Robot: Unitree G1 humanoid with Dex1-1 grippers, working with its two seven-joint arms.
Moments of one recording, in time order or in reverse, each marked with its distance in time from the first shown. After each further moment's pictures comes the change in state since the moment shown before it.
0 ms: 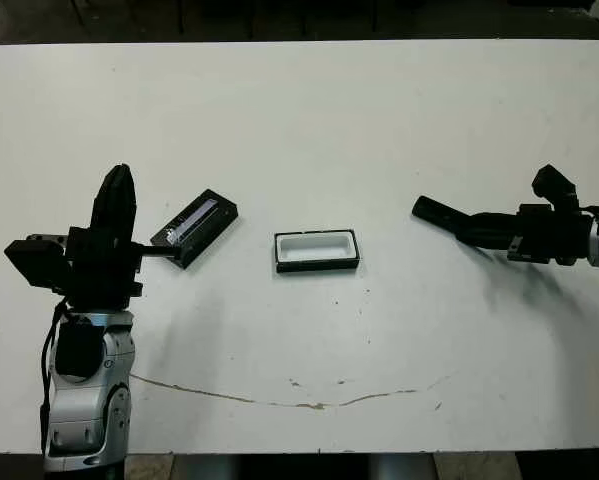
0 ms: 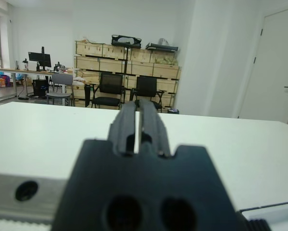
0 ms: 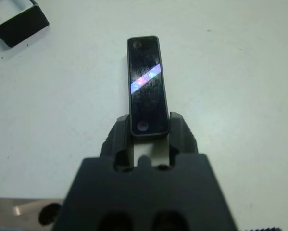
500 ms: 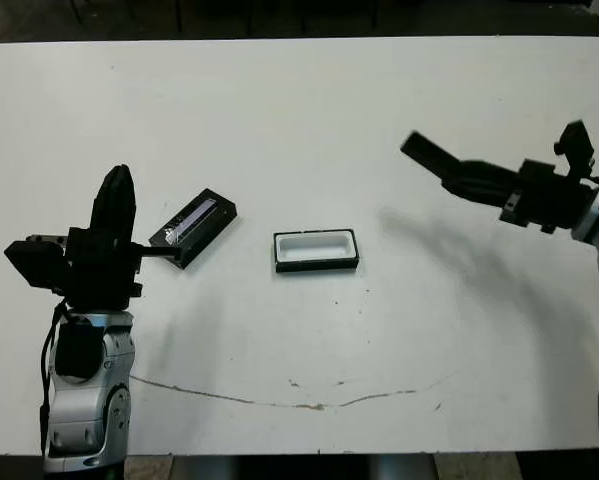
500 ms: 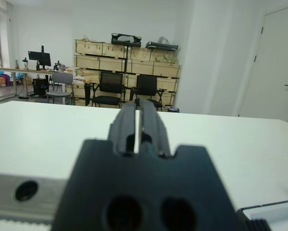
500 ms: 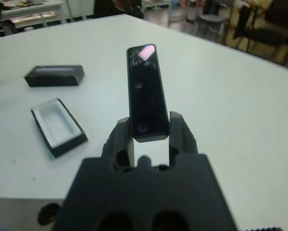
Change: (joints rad) left arm 0.011 0.000 -0.004 -0.002 0.012 -0.001 0.003; right arm 0.026 0.086 -0.135 -0.446 0.217 0.224 -0.055
